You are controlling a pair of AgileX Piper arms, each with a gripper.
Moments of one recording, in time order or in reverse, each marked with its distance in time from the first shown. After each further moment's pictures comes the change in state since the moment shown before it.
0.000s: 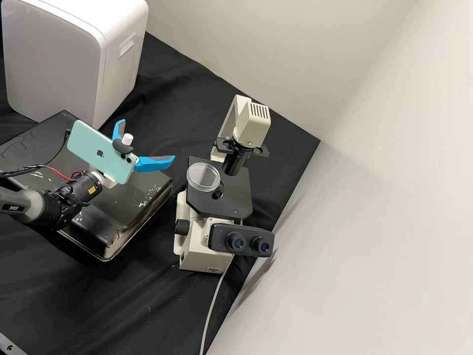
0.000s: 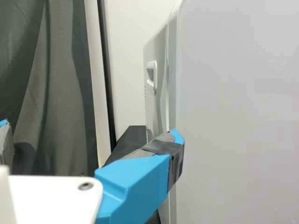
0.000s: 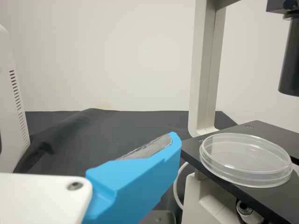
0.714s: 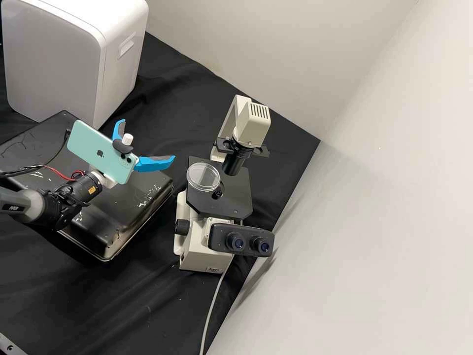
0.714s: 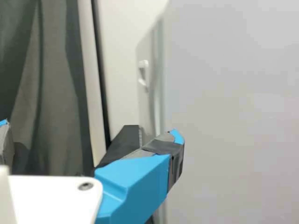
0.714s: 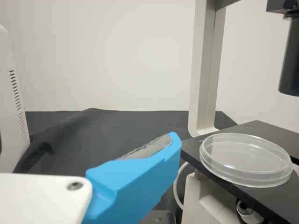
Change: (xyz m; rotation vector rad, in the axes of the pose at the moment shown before) left arm -0.006 -0.005 0.013 -0.003 -0.044 -0.014; right arm 0.000 0.000 0.000 0.000 0.000 0.000
